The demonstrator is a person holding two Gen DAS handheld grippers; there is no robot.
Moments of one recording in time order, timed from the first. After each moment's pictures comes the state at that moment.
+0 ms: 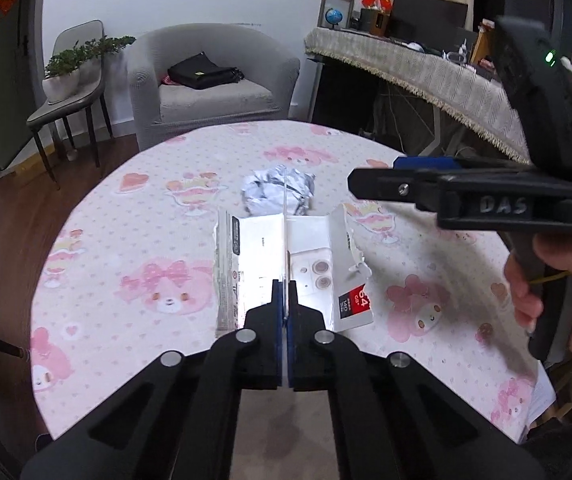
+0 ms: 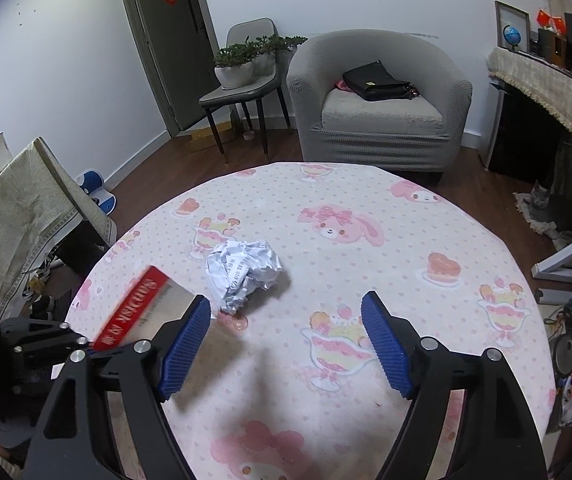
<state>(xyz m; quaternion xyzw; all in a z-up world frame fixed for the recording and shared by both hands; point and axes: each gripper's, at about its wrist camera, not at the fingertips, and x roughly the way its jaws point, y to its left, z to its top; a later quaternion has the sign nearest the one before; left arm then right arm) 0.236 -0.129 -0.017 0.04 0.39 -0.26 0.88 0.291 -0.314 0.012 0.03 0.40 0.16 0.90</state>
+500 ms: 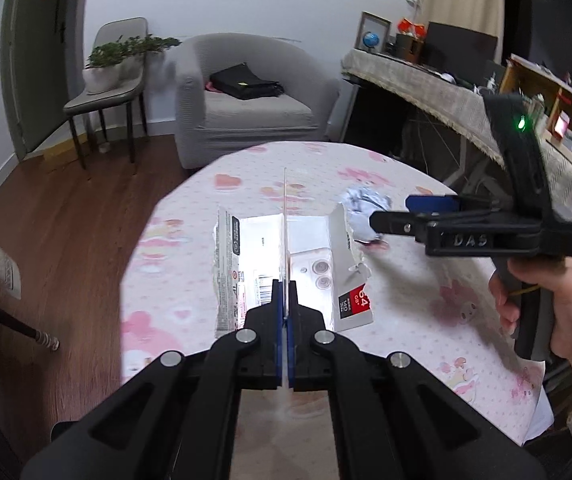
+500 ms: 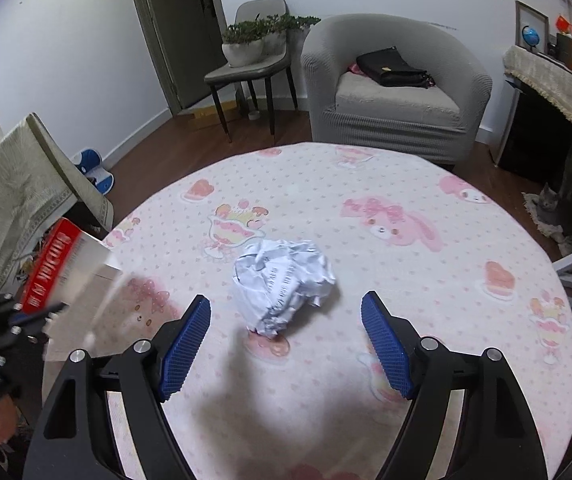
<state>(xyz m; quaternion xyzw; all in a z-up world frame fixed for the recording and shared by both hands) 0.233 -0.053 -0.002 0.00 0.37 -0.21 0.90 0.316 -0.265 -0.008 0.00 0.43 0.16 0.89</state>
